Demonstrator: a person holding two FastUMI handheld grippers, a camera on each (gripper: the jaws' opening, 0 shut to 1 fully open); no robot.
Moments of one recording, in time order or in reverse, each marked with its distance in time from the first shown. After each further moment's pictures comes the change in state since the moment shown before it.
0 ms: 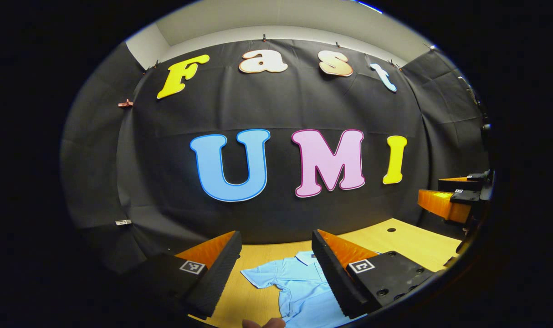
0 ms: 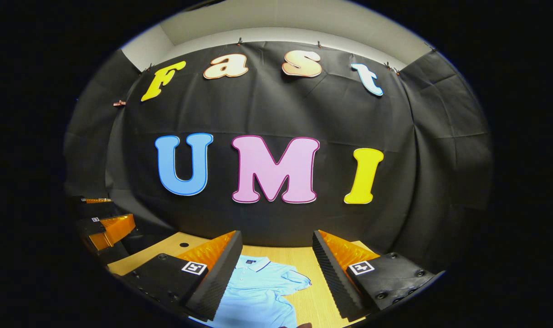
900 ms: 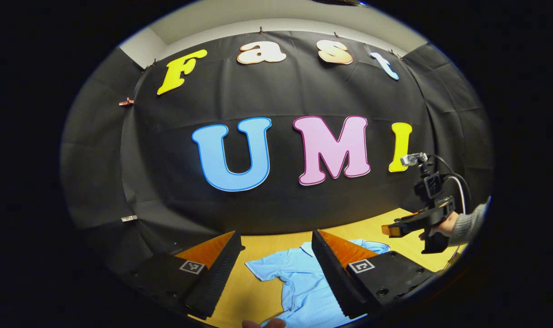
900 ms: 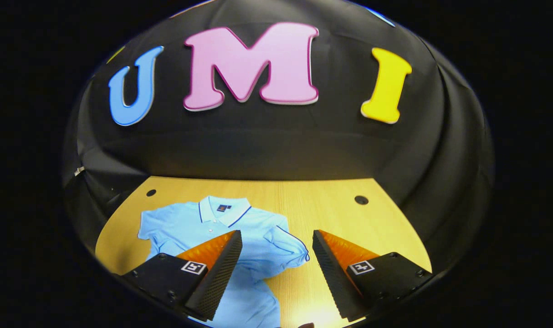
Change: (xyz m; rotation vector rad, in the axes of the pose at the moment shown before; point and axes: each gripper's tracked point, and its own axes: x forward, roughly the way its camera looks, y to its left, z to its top) left arm 0.001 -0.006 -0.026 0.031 0.080 0.063; right arm 0.180 -0.070 -0.245 0.051 0.594 -0.023
